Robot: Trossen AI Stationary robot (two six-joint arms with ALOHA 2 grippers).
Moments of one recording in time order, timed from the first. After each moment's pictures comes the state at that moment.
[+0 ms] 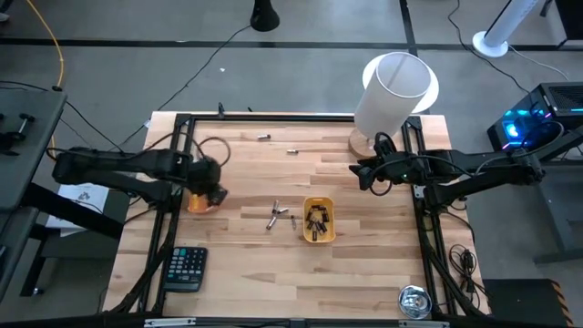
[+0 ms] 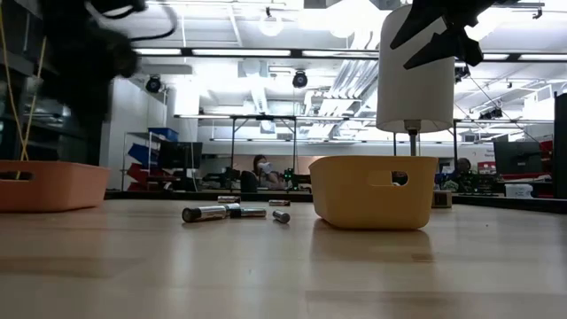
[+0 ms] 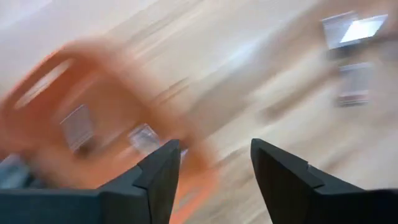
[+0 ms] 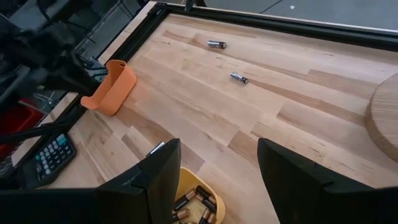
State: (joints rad) left arm 0.02 0.97 0.77 -1.09 -0.10 -0.95; right arm 0.08 0.94 0.90 -0.62 0.46 0.90
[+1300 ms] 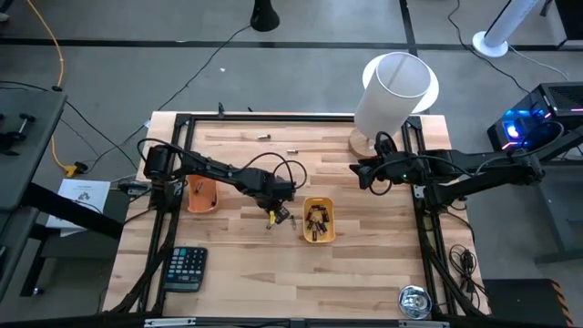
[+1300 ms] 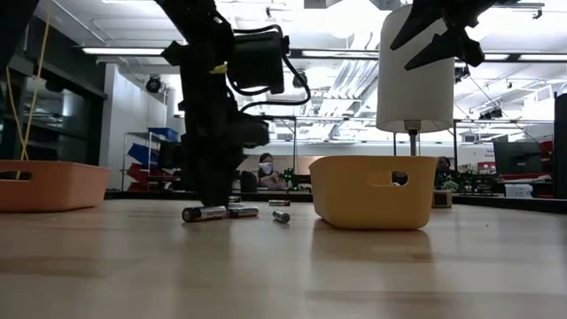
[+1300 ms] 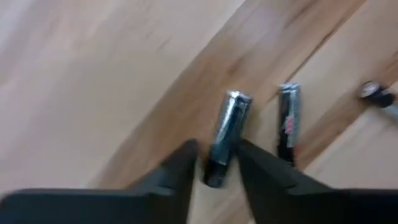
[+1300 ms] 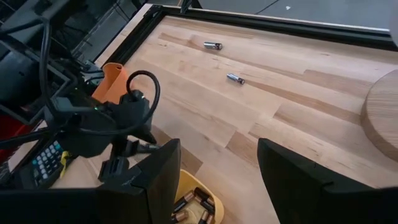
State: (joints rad) left arm -0.01 1.94 1.18 -0.70 -0.06 -0.72; right arm 0.08 0.94 0.90 -0.63 0.47 0.92
